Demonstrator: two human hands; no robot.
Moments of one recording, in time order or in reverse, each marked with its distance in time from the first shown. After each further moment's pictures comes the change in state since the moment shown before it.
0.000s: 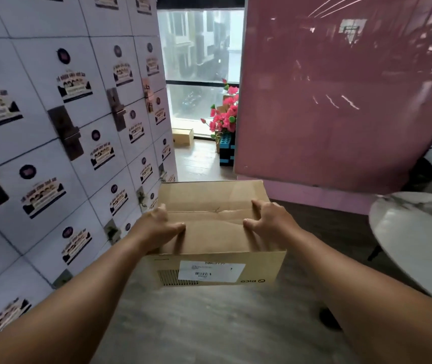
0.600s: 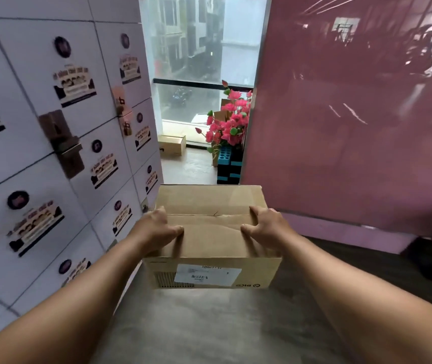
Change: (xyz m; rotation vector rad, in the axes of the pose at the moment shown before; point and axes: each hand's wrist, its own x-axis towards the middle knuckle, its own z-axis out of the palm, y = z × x) left_hand 0.444 -0.041 -0.028 -0.021 -0.048 -0.009; right_hand 0.444 -0.033 0.000 -0.013 -0.029 0.060
